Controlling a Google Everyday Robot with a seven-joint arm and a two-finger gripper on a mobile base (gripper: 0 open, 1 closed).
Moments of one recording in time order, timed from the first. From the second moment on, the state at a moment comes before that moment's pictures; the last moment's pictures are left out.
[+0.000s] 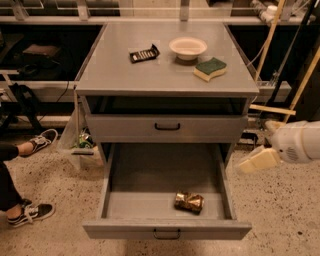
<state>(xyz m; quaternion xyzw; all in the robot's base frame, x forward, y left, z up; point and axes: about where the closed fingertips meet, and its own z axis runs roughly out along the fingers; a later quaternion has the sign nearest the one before) 0.518 -0.253 0.766 -0.39 0.84 0.13 0.37</state>
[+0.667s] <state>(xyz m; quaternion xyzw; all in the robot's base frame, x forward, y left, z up) 0.426 -0.307 0.925 -0.35 0.82 0.03 0.46</state>
